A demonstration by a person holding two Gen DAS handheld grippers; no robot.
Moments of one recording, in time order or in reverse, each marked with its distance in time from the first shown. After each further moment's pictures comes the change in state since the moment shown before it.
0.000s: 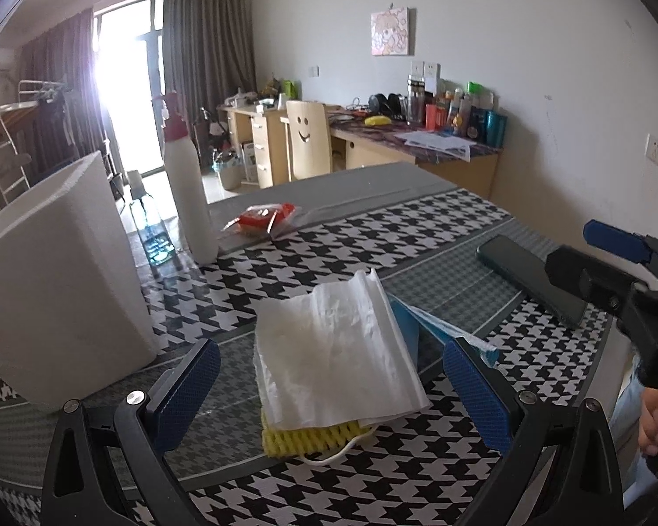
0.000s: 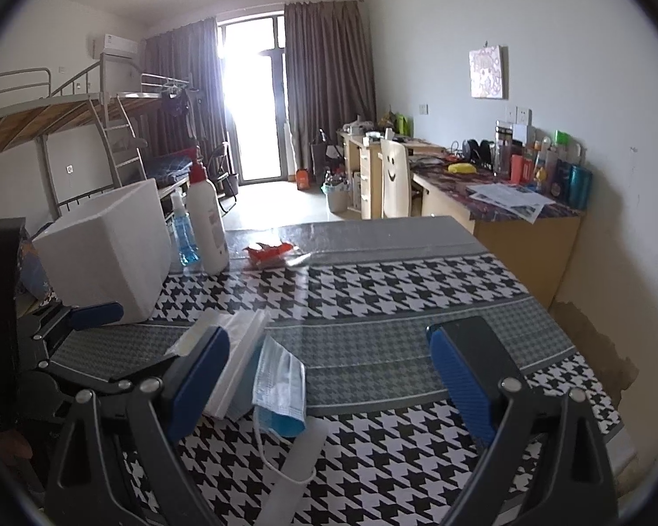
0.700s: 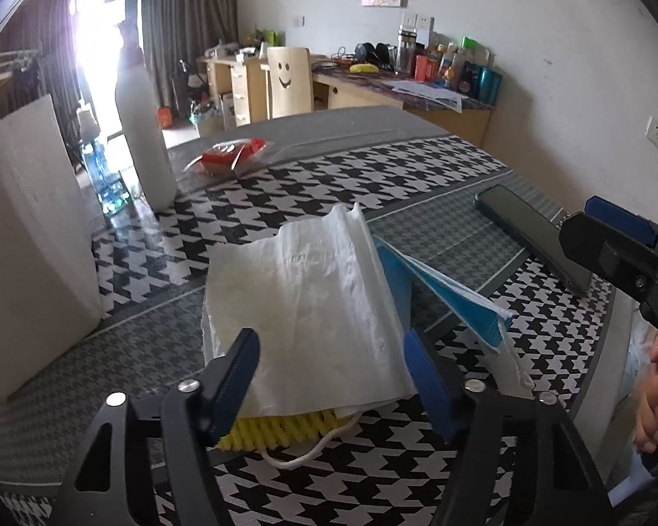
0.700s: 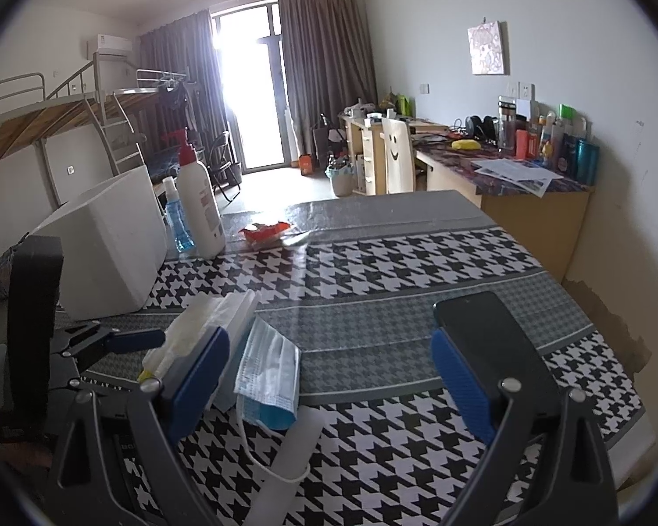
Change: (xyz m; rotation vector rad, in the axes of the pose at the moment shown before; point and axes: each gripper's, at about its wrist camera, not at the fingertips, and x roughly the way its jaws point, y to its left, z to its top) left arm 0.044 -0.003 -0.011 -0.021 0.169 -0.082; right arm 0.018 -0.012 -0.011 0.037 0.053 0.032
